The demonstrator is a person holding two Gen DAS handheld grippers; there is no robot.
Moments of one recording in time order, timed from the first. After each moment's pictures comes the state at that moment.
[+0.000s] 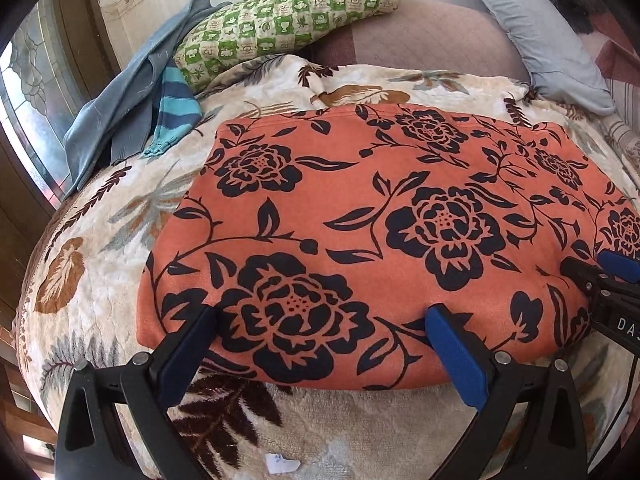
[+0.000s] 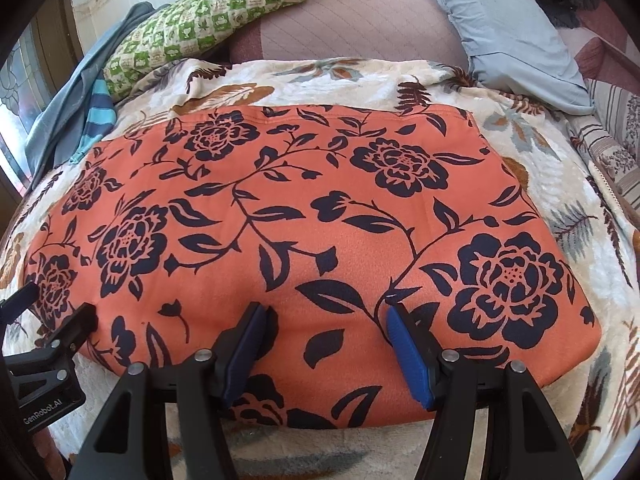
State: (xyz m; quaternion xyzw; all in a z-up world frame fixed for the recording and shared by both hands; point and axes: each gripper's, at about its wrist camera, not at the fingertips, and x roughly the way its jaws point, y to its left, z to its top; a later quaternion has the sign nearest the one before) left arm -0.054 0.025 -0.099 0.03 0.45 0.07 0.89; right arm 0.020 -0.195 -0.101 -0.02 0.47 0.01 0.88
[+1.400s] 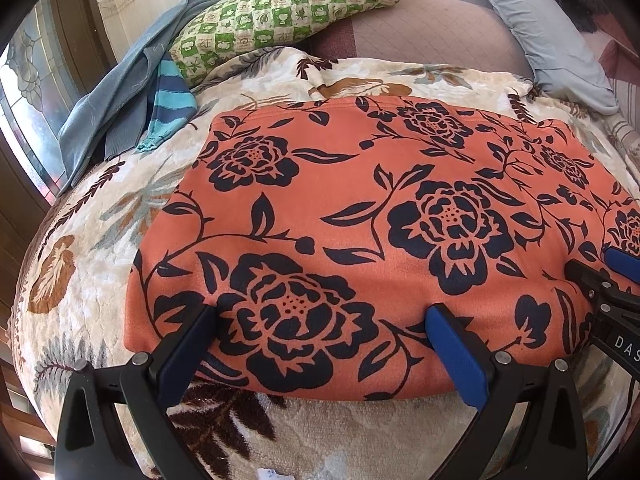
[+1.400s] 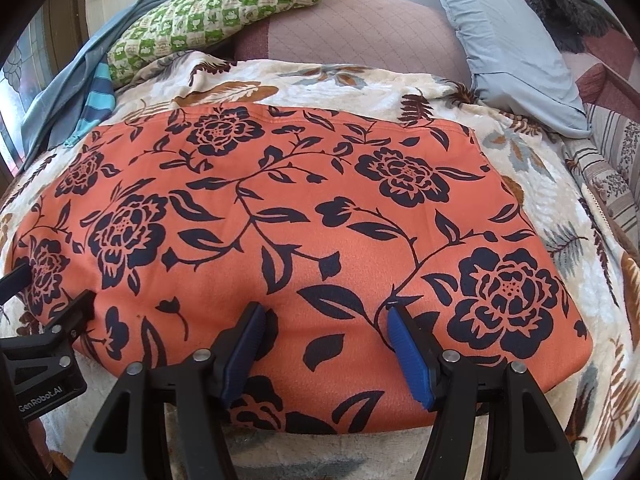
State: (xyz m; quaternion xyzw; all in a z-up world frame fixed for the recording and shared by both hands) left arm -0.045 0.028 -0.109 0.03 0.46 0.06 0.89; right arm 0.020 -0.186 -0.103 -0.06 0.46 0.00 0.89
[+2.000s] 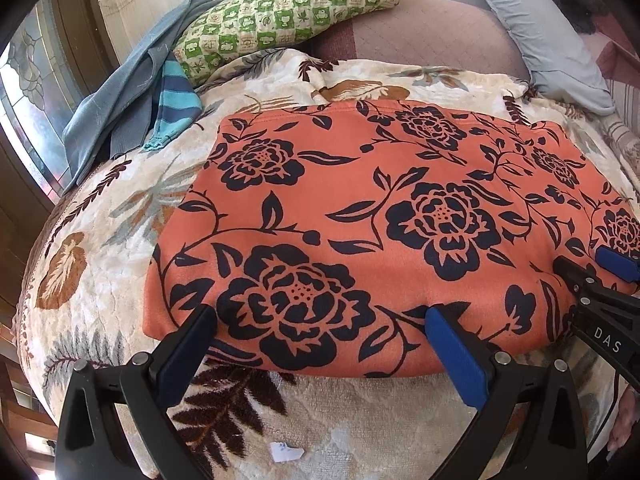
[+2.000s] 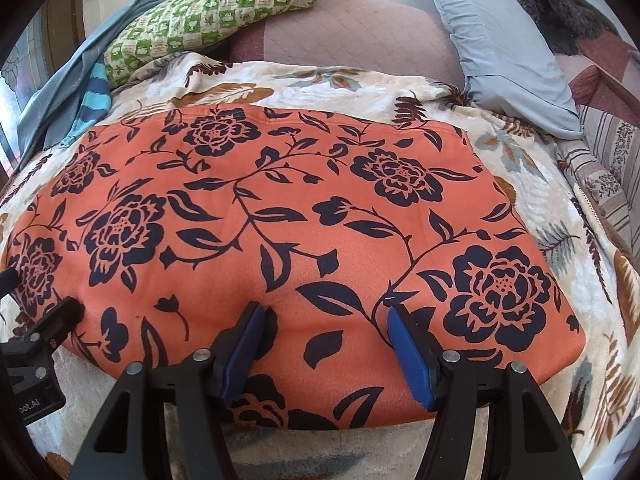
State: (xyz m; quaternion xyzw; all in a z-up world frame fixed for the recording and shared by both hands) left arm -0.058 0.029 -0.093 0.03 0.46 0.06 0.89; right arm 0.014 -0.185 -0.099 -0.07 0.46 -0.02 0.89
